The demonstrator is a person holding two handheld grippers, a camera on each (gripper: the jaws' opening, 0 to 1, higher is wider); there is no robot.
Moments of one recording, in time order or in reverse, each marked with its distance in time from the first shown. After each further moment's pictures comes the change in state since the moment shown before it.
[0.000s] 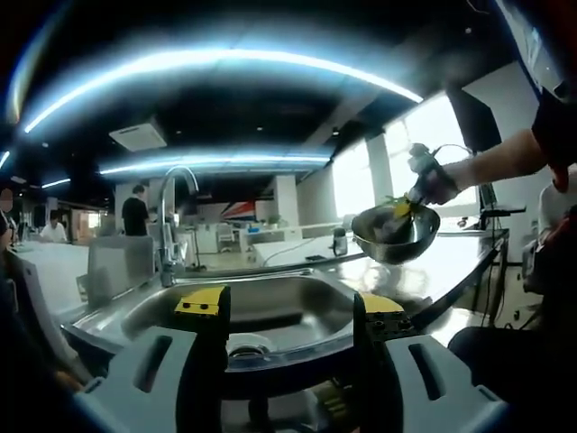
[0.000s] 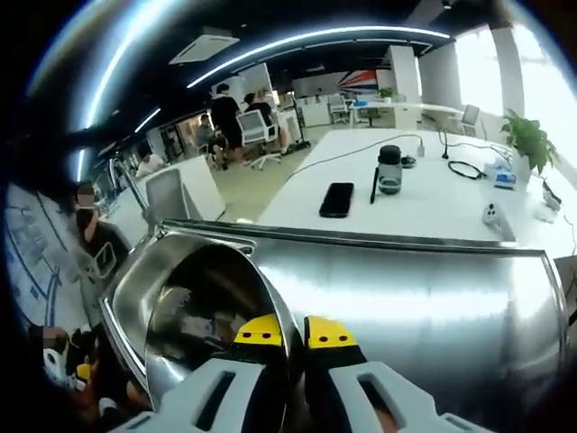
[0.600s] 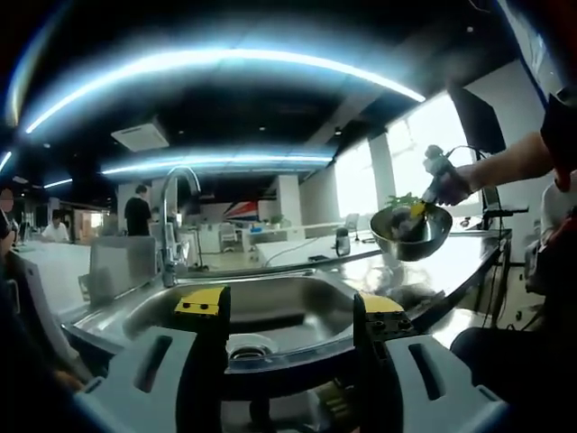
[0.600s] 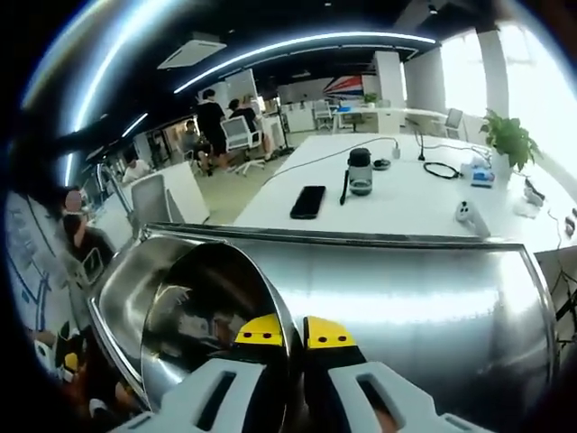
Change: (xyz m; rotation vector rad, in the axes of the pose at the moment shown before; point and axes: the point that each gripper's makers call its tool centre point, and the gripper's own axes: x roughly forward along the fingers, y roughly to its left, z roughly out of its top) left arm 0.002 0.002 0.000 0.007 0.002 0.014; right arm -0.024 -0.050 -0.011 0.018 -0.031 -0.072
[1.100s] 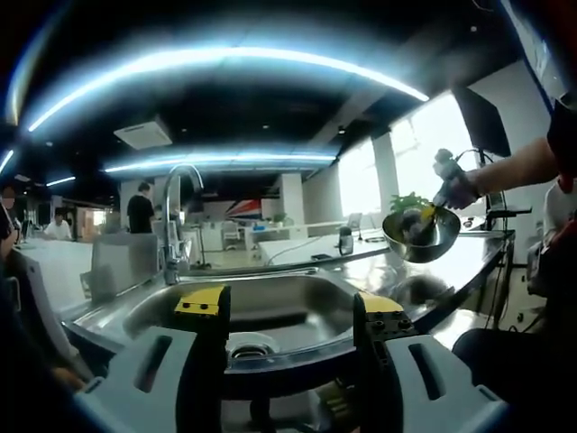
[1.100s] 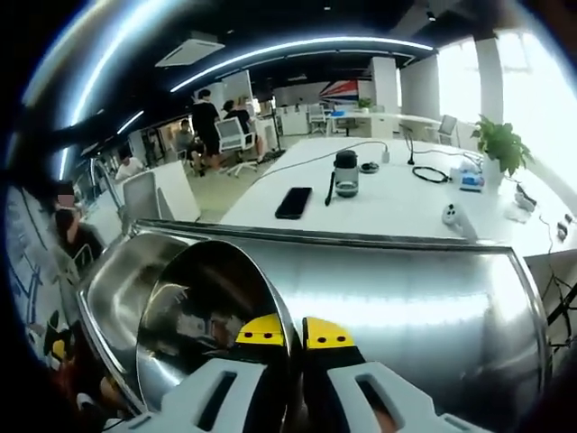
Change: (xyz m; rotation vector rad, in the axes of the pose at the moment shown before) left arm 0.004 0.002 -0.004 -0.012 0.007 0.014; right arm -0.002 -0.025 -0.005 -0.025 -0.020 -0.044
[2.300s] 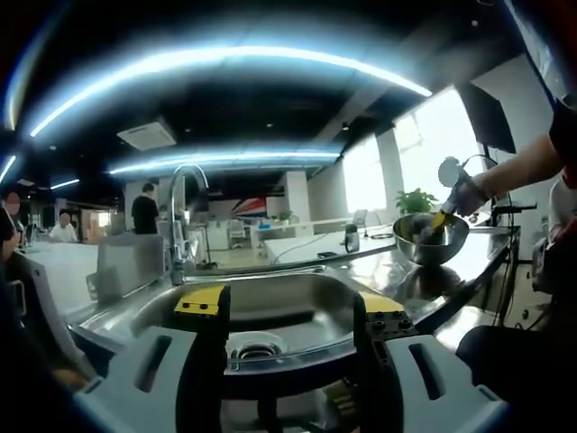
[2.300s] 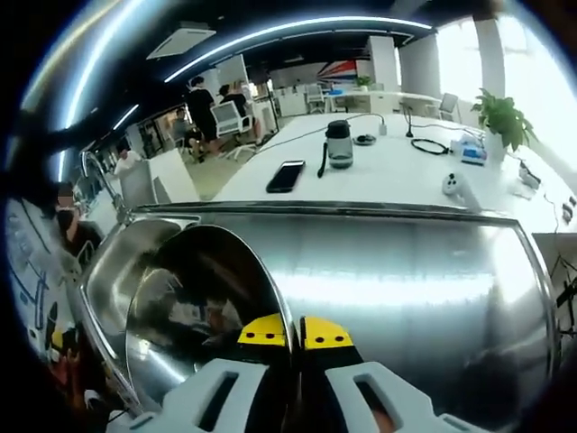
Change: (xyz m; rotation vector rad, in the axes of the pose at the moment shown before) left arm 0.001 0.008 -0.001 0.012 0.014 0.031; right arm 0.011 -0.026 -0.036 0.041 0.093 0.010
